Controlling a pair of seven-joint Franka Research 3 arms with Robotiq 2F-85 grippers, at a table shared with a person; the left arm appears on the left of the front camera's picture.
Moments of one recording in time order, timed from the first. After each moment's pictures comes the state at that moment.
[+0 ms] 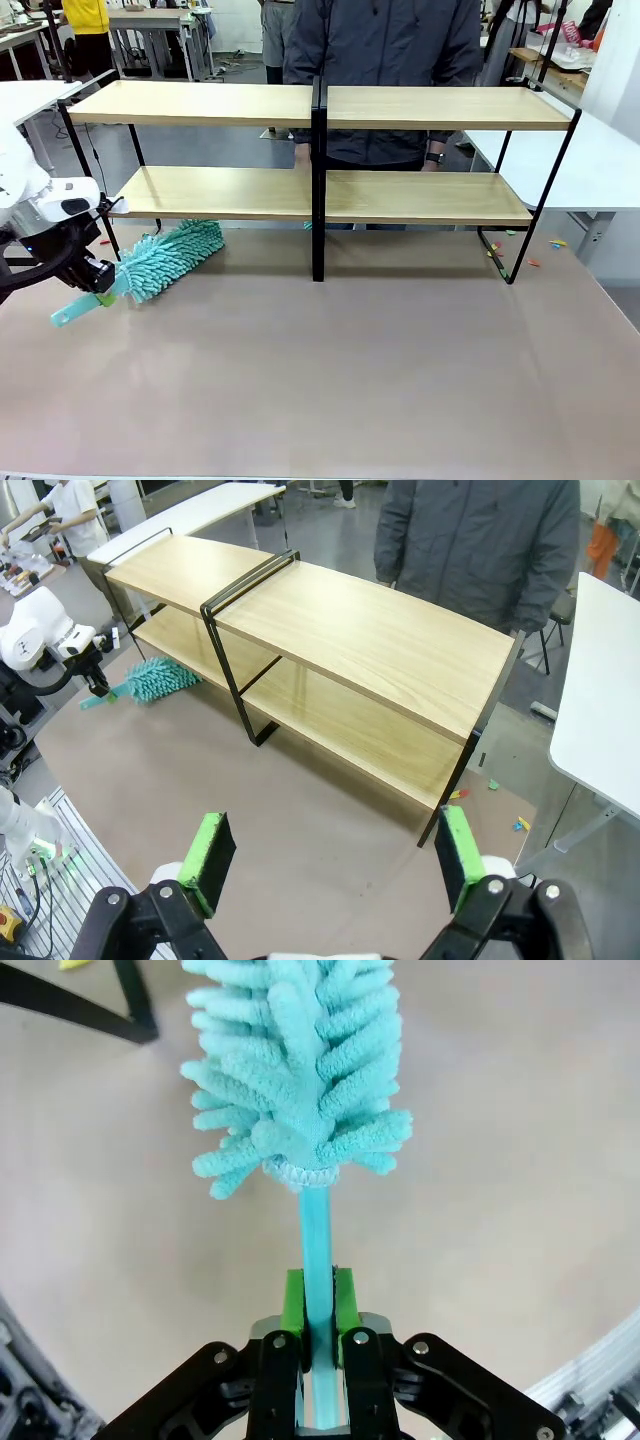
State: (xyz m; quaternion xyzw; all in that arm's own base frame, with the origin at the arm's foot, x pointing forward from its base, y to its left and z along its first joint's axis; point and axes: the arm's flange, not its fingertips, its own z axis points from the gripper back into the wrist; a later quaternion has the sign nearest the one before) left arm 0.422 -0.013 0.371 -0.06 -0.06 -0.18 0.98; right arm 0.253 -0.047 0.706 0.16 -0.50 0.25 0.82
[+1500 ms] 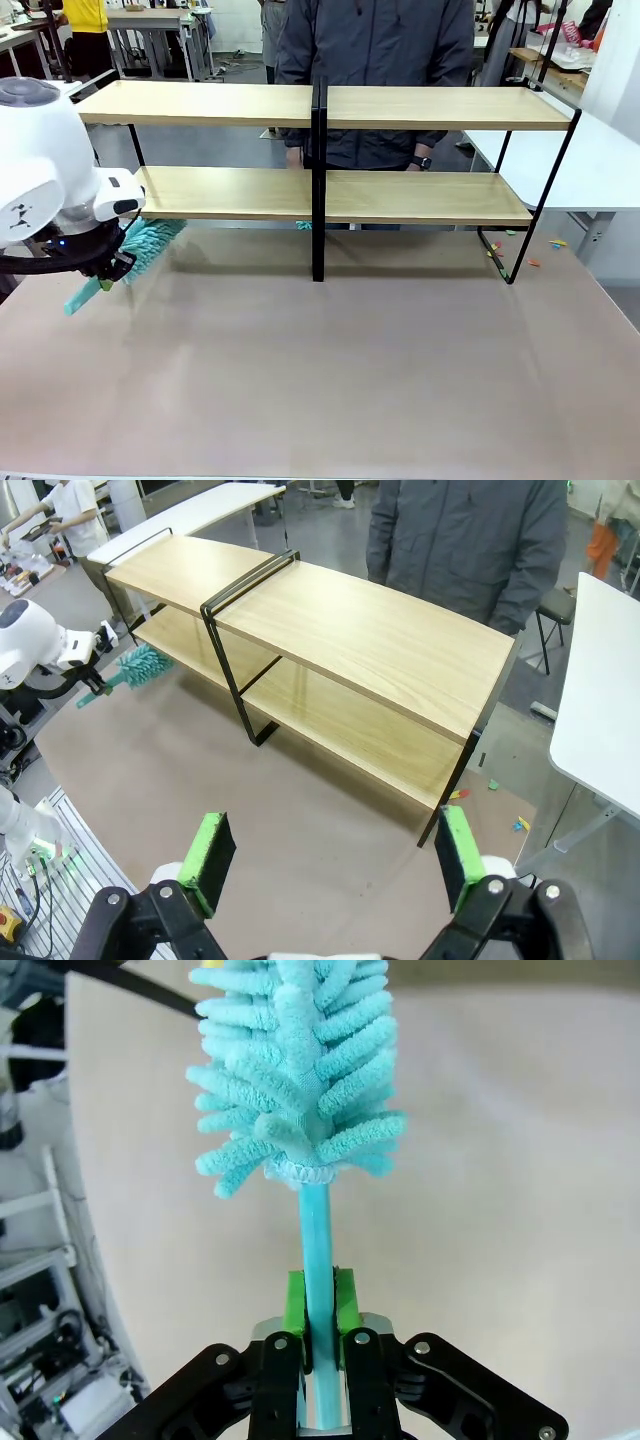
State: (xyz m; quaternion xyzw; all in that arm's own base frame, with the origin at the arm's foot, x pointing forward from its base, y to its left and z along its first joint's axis) left arm 0.396 -0.079 0.402 0.12 -0.13 -0.08 0.98; right arm 0.253 -0.047 0.706 0.16 -0.50 0.25 0.82
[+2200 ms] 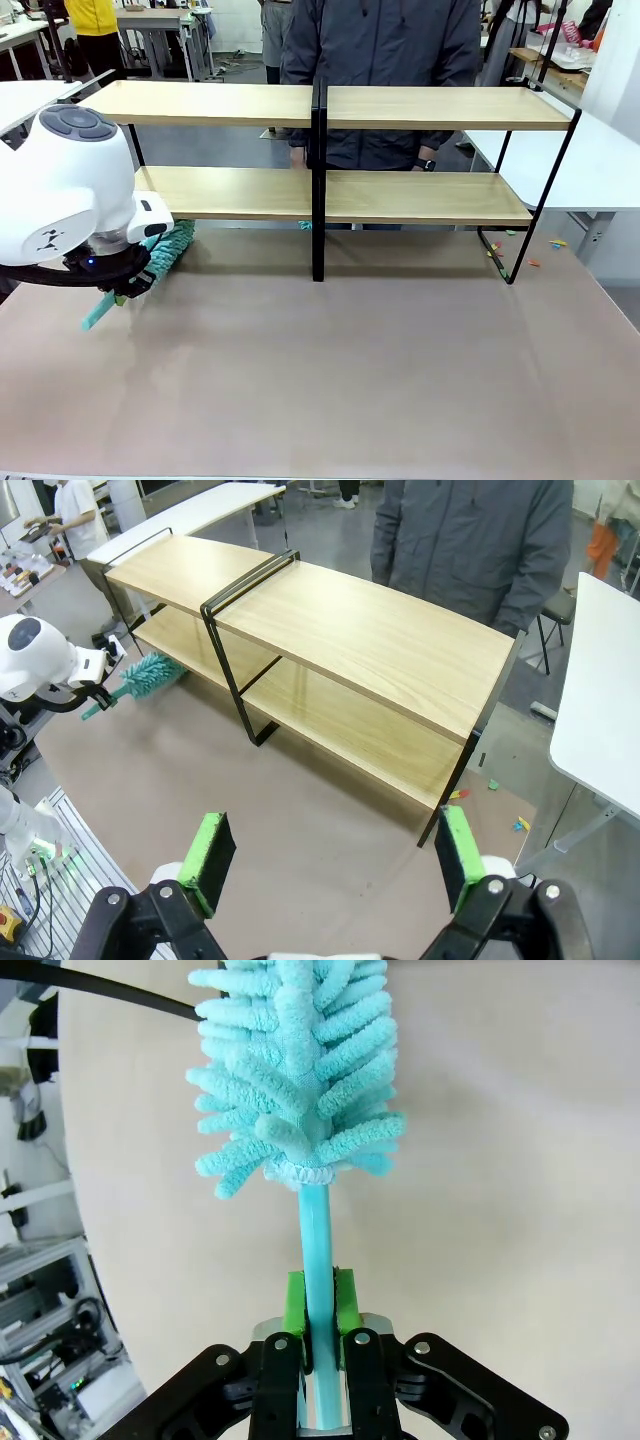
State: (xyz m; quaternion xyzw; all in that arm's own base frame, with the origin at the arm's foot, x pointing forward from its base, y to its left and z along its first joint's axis) left arm 0.390 -0.112 0.375 0.15 -0.11 -0.09 0.98; right arm 0.253 -0.047 0.706 0.16 -0.50 0.25 0.82
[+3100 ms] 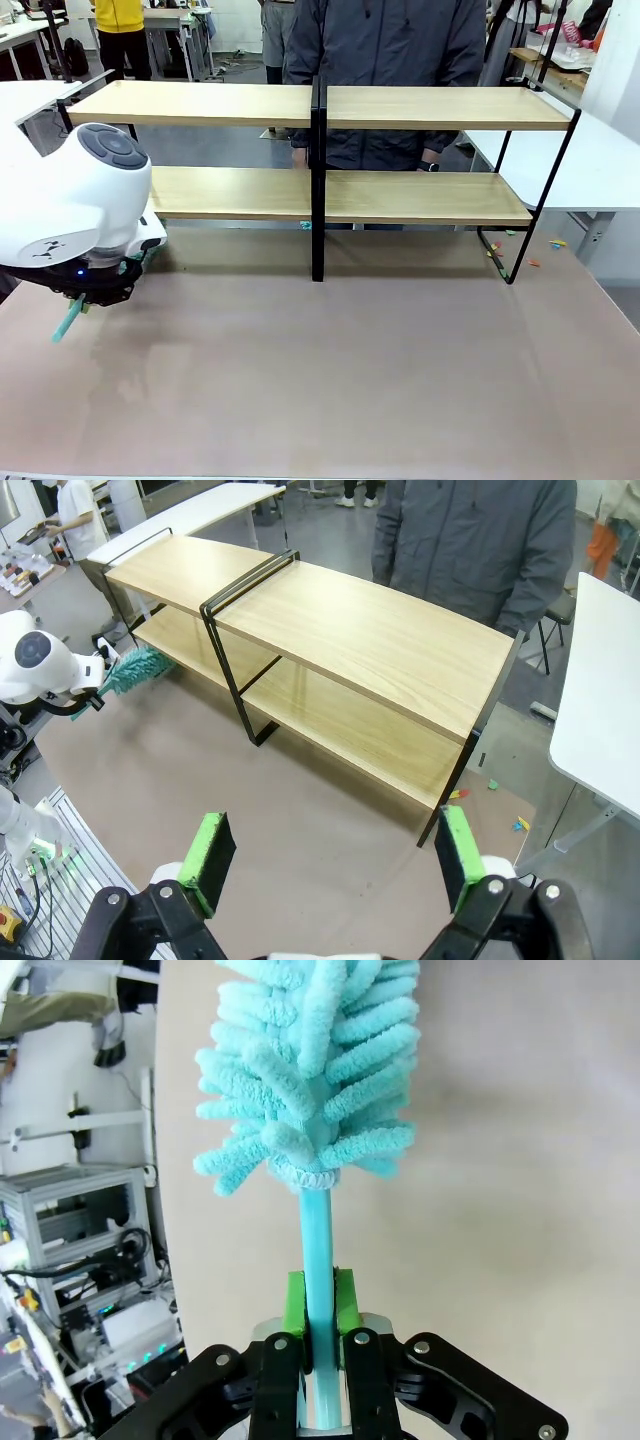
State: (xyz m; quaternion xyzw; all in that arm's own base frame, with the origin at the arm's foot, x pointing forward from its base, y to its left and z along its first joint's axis) left arm 0.374 -0.105 0.368 0.26 -0.10 -0.01 0.96; right arm 0.253 -0.047 0.706 0.16 -0.50 0.25 0.82
